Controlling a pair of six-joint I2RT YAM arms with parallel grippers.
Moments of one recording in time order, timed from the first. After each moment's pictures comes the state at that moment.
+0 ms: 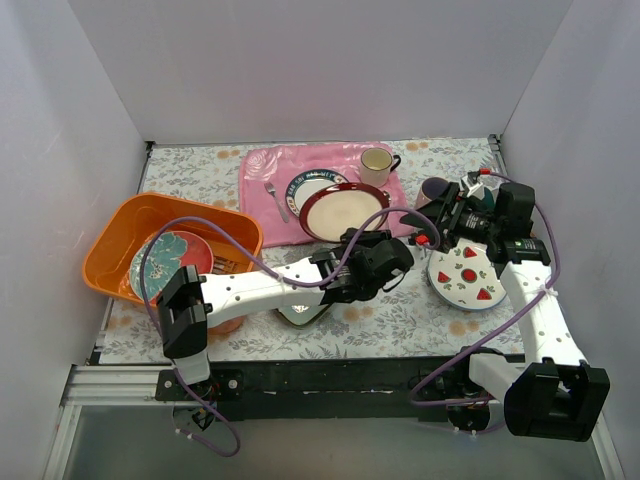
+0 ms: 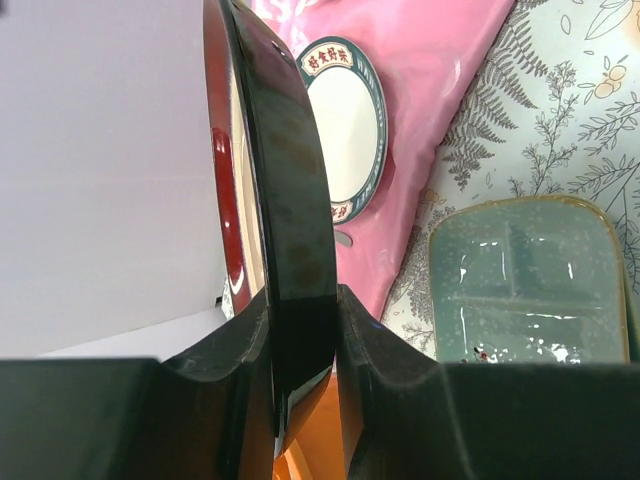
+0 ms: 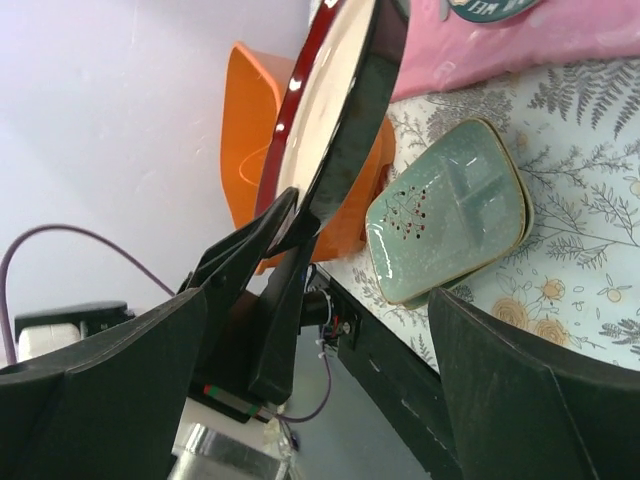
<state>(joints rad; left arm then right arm) -1.26 1.75 1.51 -0.51 -0.88 0.56 -0.04 1.05 0.87 -0.34 -1.01 0.81</state>
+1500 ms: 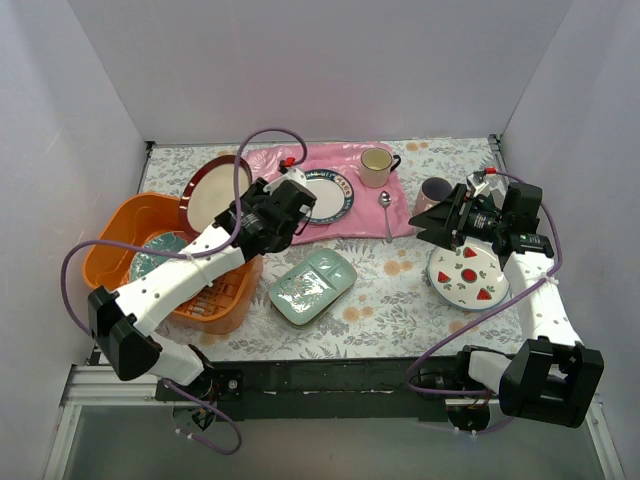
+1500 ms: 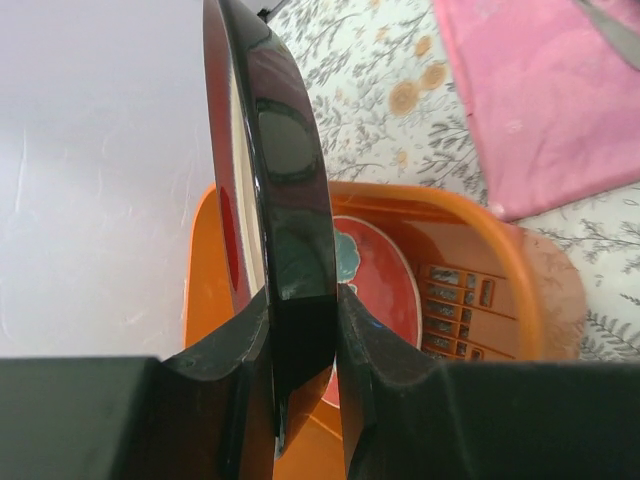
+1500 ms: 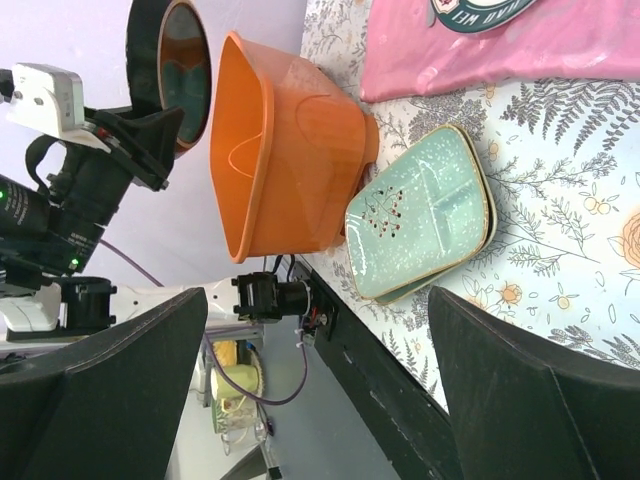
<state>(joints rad) -0.85 1.44 1.43 -0.90 -1.06 0.11 -0.14 1.13 0.87 -0.33 -1.14 0.66</state>
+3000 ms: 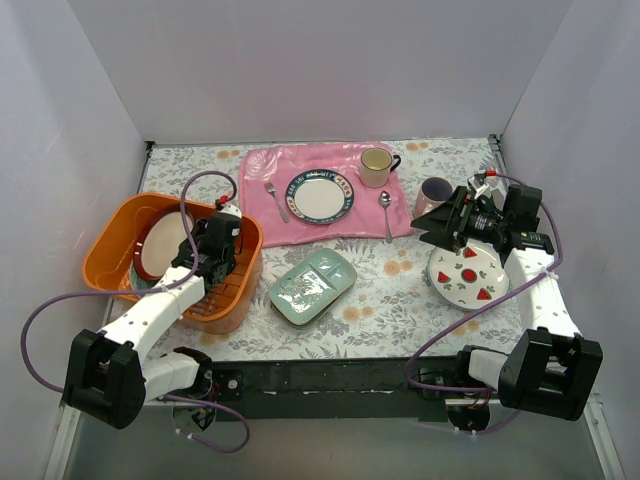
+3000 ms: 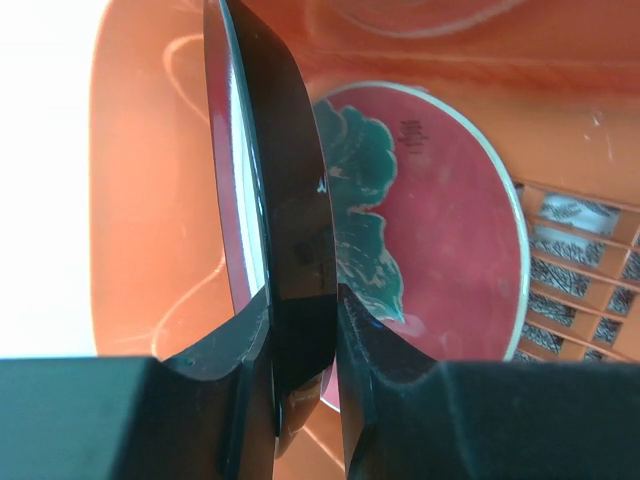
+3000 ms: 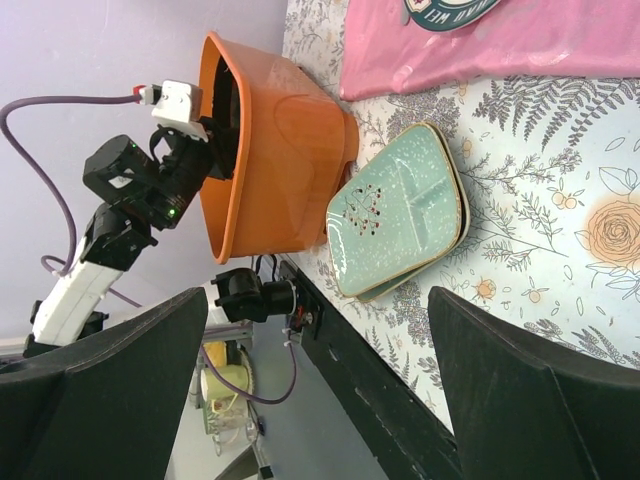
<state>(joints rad) -0.38 1.14 0.74 -0.38 -0.86 0.34 -0.16 1.17 0.87 -0.38 -1.14 0.58</state>
